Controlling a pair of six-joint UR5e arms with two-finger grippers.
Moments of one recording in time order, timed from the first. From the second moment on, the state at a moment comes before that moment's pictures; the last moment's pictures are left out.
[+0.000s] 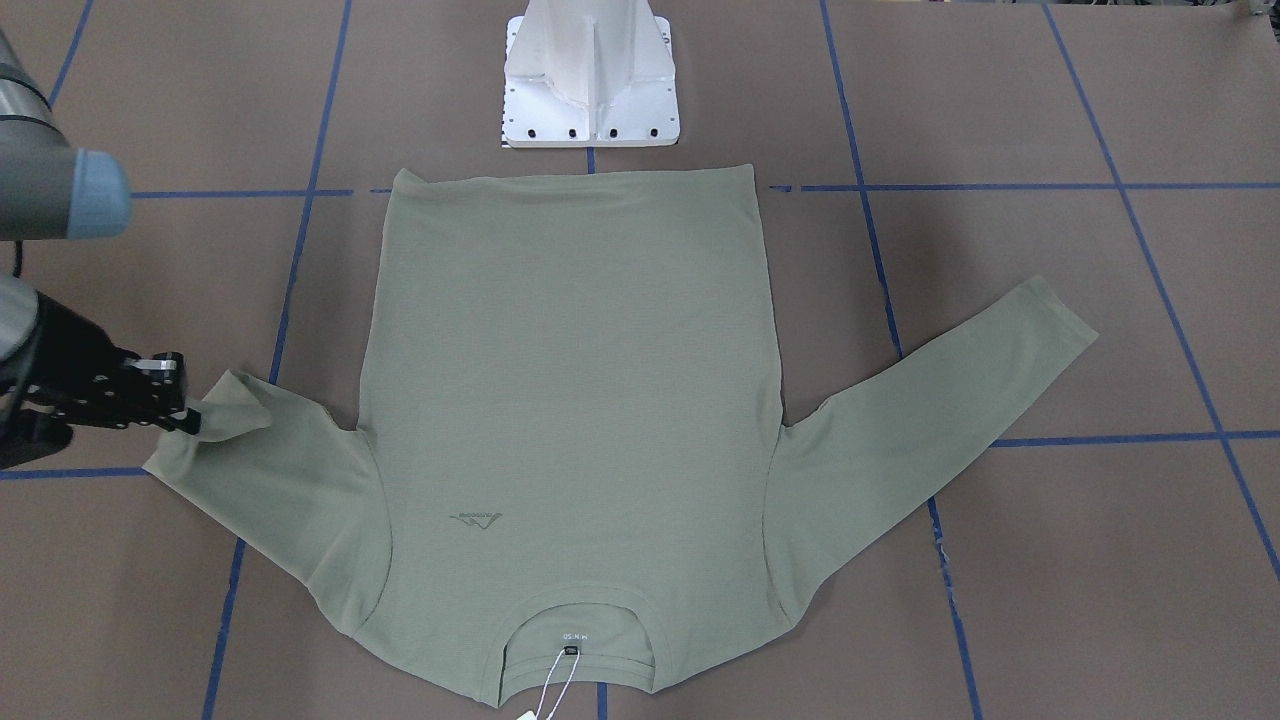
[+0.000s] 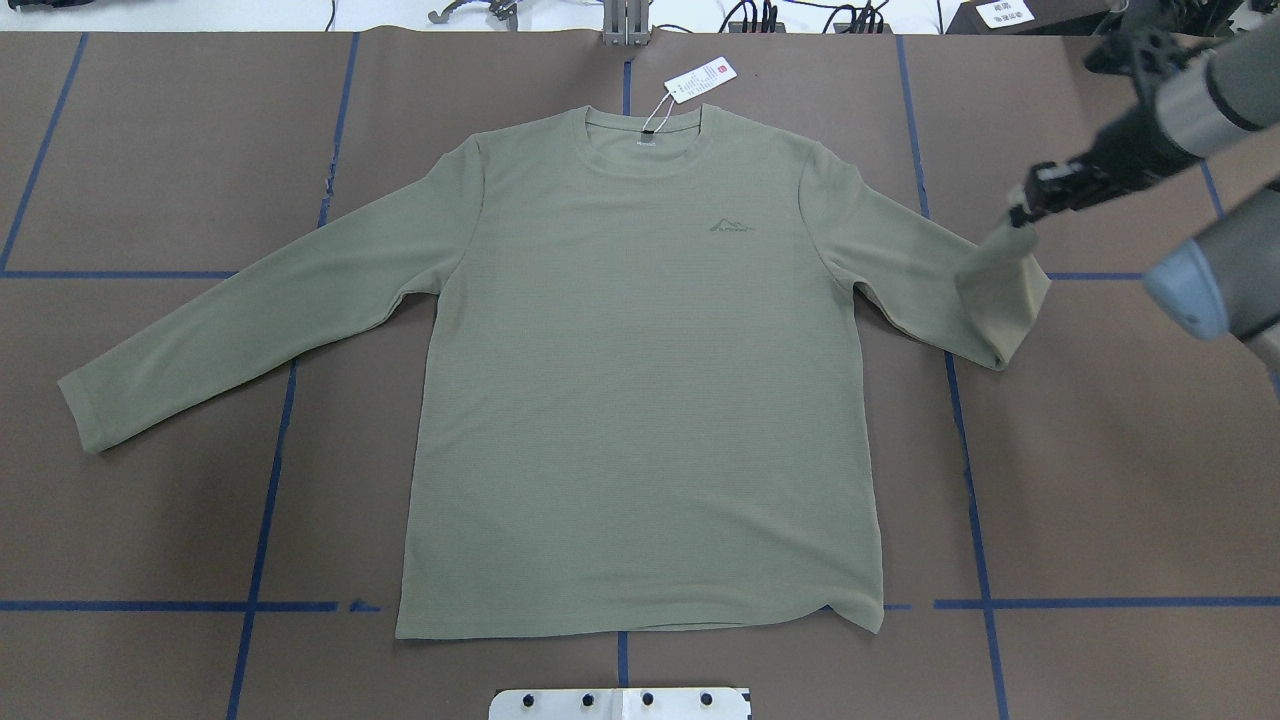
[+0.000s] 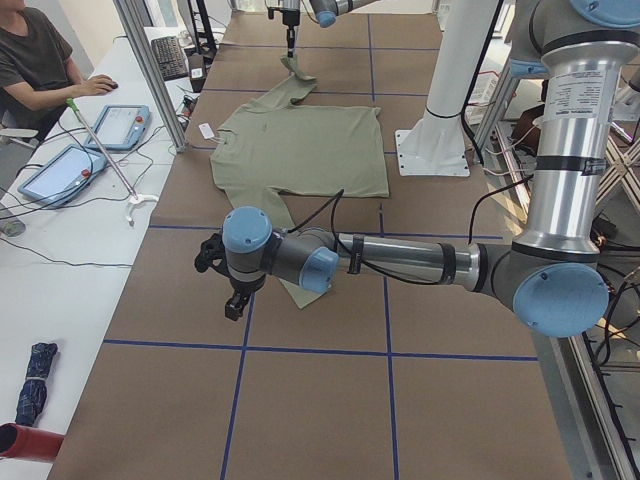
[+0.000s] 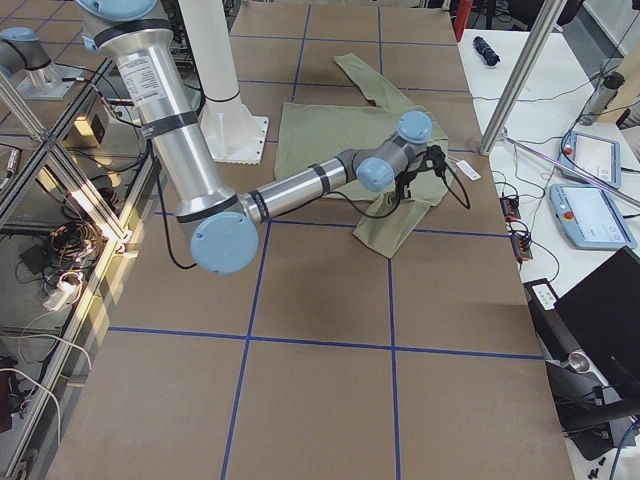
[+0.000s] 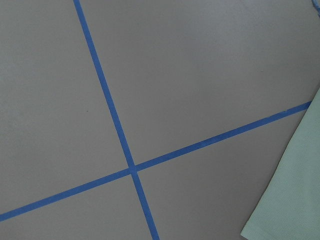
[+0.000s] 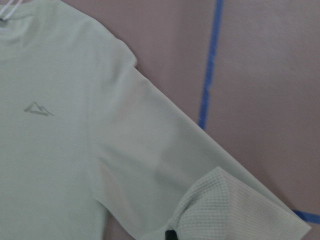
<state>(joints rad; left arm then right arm) -1.51 -1.64 -1.59 -1.85 -2.41 0.05 1.06 -1.09 1.57 -1.31 2.35 0.69</state>
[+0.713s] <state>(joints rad) -1.51 -1.66 -1.53 -1.87 -2.40 0.05 0.77 -0.55 1.35 -1.41 2.13 0.85</state>
